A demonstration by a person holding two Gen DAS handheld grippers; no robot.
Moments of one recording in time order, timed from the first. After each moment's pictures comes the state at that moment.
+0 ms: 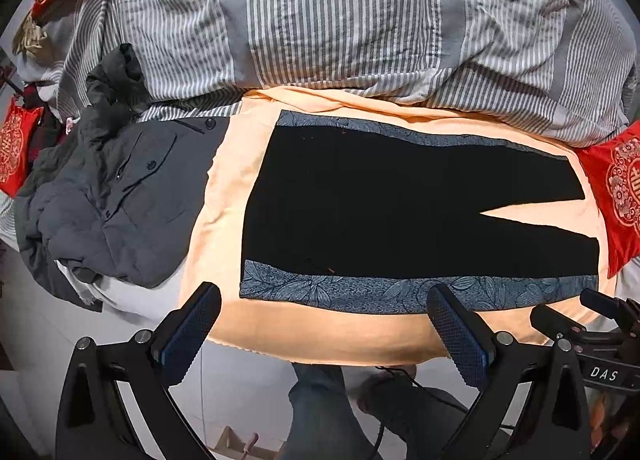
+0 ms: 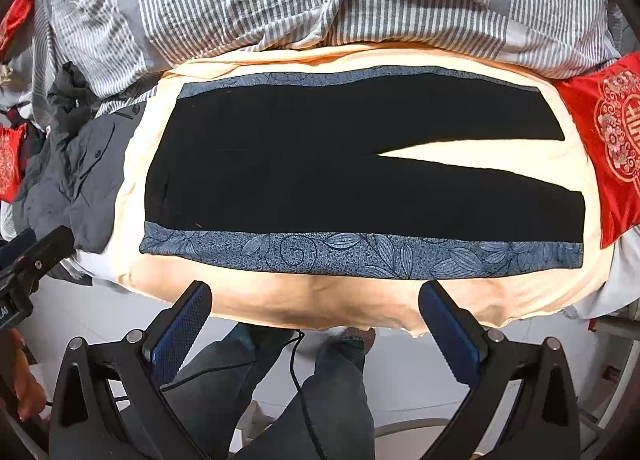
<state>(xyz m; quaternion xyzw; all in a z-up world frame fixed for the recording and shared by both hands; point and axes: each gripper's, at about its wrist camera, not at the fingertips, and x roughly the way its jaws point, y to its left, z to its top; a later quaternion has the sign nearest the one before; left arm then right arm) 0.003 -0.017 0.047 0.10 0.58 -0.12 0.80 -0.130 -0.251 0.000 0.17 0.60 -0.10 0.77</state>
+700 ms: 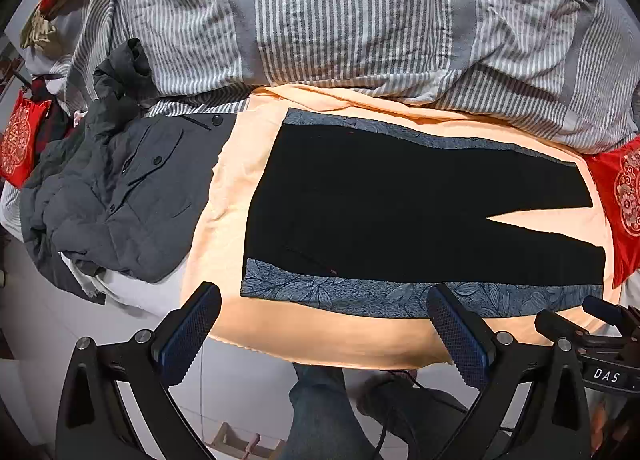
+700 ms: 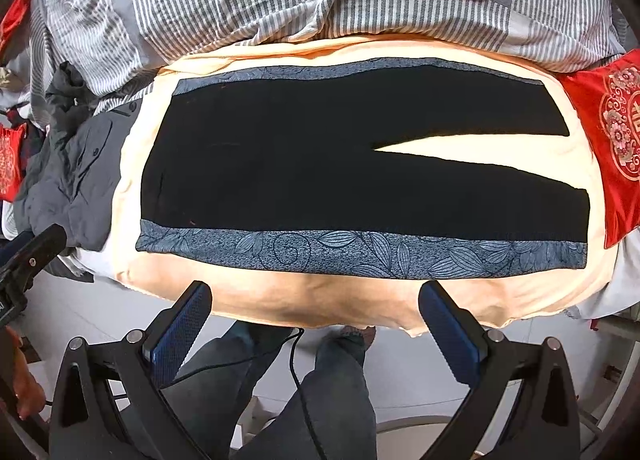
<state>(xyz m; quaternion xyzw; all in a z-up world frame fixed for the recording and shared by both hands) 0.005 -0.021 0.042 0.10 0.59 -0.10 0.80 -0.128 -0.263 -0.008 0.18 0.61 -0.10 0.77</state>
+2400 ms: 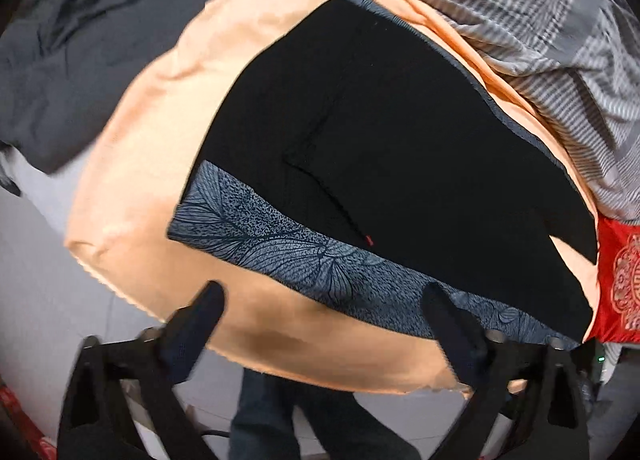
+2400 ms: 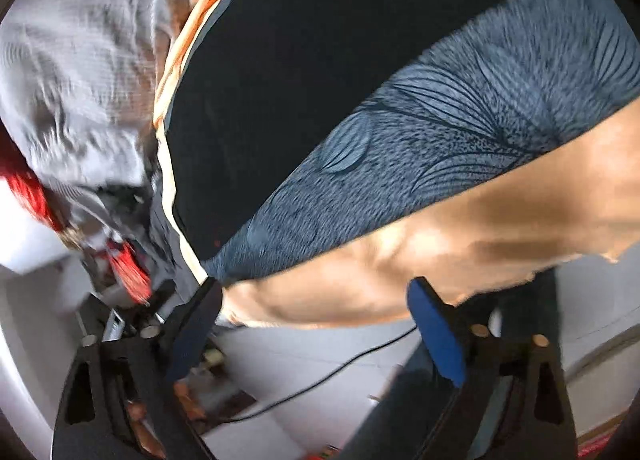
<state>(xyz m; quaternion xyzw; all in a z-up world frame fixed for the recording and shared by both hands) 0.031 0.038 -0.153 -0.09 0.68 -0.08 0.72 -0.169 -0.297 -0.241 0.58 0.51 0.00 0.63</state>
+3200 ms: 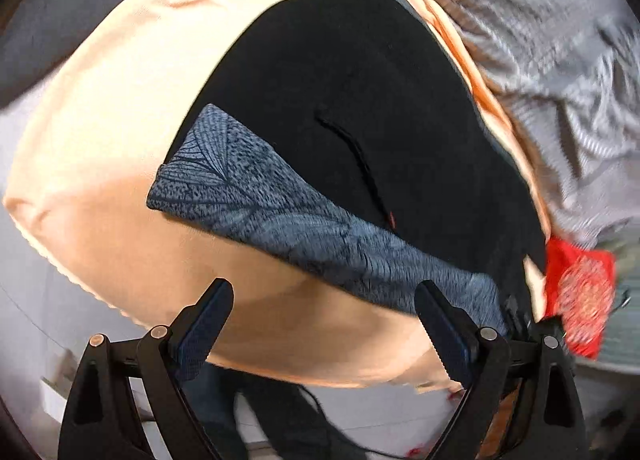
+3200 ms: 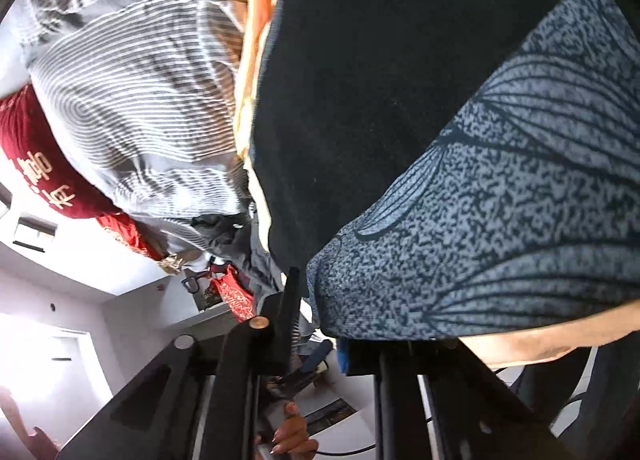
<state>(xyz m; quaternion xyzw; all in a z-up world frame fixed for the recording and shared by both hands) 0.034 0.070 -0.184 -0.22 0.69 -0.12 0.68 -0.120 -0.298 -0.250 0.70 0.38 0.10 0.60</state>
